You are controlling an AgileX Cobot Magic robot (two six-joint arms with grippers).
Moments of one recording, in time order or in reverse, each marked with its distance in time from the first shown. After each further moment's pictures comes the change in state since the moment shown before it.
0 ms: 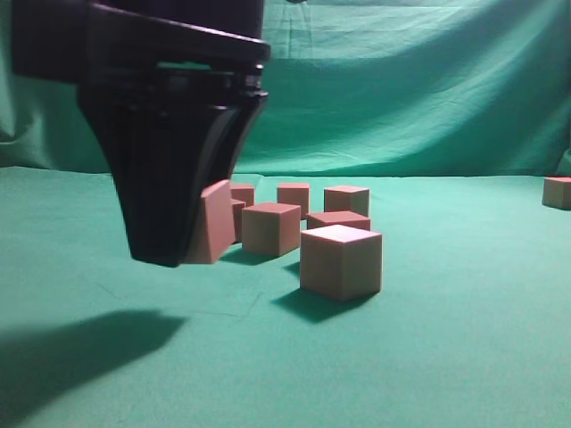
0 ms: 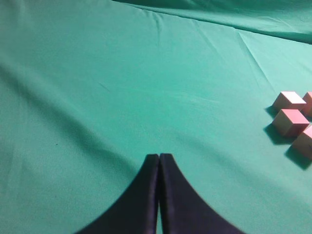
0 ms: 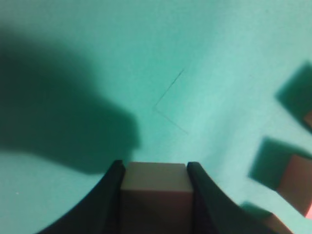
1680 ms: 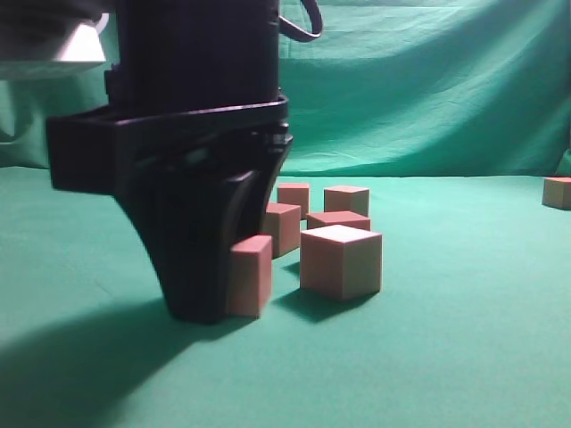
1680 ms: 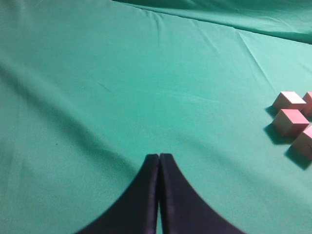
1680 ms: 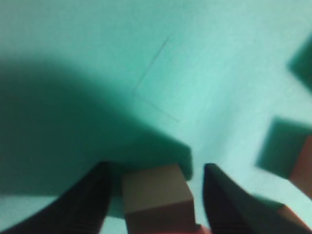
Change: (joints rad) left arm 0.000 0.000 0.000 0.000 0.000 0.000; right arm 0.002 0.067 0.000 -0.084 0.027 0.124
